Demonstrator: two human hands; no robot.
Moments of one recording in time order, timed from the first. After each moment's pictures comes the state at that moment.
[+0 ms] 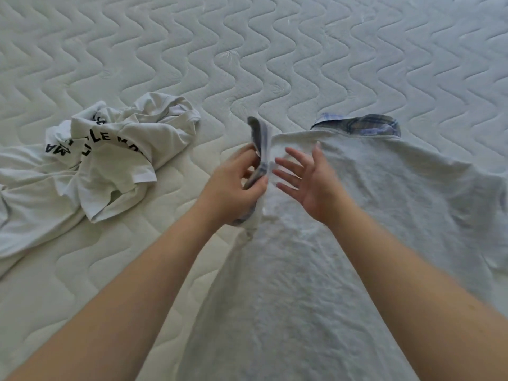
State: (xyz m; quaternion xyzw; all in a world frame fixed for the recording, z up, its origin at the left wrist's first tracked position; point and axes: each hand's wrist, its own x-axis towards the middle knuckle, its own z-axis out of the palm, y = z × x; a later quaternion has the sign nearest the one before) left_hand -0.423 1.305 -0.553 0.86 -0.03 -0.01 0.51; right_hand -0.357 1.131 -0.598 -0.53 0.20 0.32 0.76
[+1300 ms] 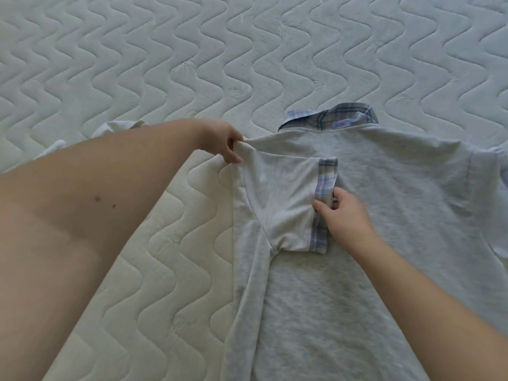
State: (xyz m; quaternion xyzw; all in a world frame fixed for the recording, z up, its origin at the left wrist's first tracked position) left_hand -0.217 1.306 -0.608 0.90 -0.10 -0.41 0.11; right_hand -0.381 1.018 -0.643 -0.83 0.15 0.21 0.49
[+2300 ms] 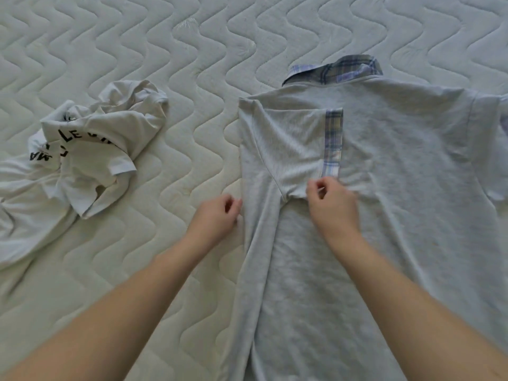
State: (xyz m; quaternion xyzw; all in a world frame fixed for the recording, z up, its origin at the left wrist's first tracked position) left_hand -0.490 1.280 -0.636 0.92 0.14 -0.23 0.27; right_hand -0.464 1.051 -0.628 -0.90 0.16 0.10 0.40
